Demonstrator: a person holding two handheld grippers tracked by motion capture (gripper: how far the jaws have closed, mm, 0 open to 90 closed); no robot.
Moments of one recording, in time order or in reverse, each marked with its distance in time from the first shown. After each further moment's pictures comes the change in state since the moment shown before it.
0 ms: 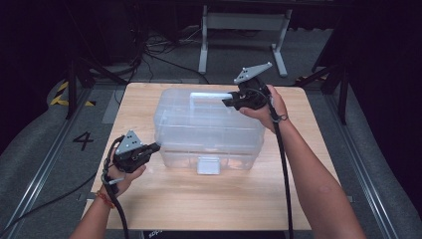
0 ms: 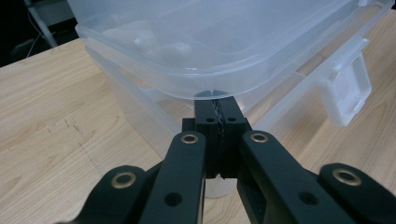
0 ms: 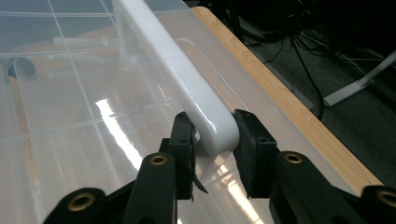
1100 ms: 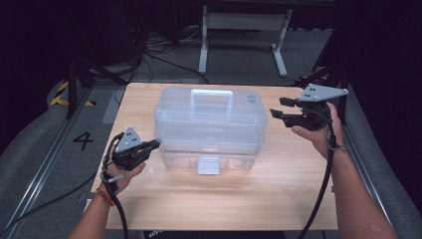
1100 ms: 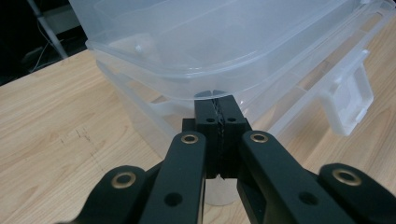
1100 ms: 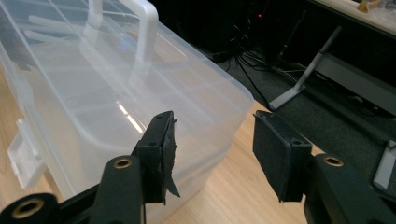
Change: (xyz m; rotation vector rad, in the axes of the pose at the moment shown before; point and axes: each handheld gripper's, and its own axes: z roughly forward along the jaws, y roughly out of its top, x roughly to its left) left arm -0.001 0.012 -0.004 -0.011 0.020 0.020; right arm -0.008 -0.095 -0.111 -0.153 -0.194 0.071
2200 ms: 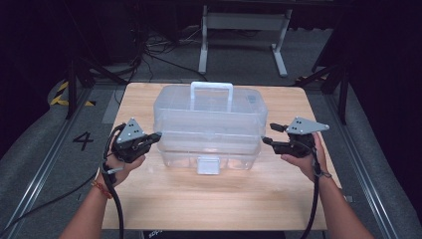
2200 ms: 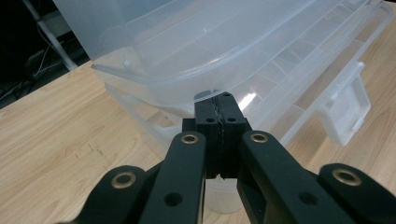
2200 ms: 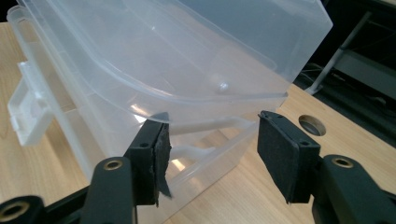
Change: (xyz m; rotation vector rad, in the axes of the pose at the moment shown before) left arm 0.004 0.027 -0.004 0.041 -0.006 0.039; right arm 0.033 -0.075 0.036 -0.038 0.039 -0.010
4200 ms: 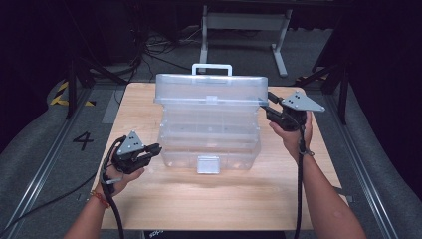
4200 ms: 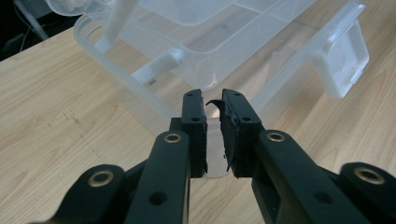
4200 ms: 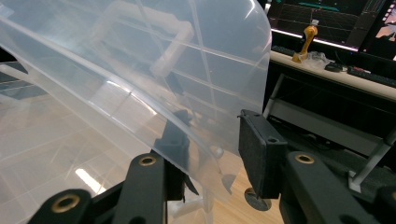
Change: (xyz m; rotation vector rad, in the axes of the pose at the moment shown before) left arm -0.004 -0.038 0.007 0.044 -0.035 0.001; right arm -0.020 0.052 0.028 -0.230 -0.248 0.059
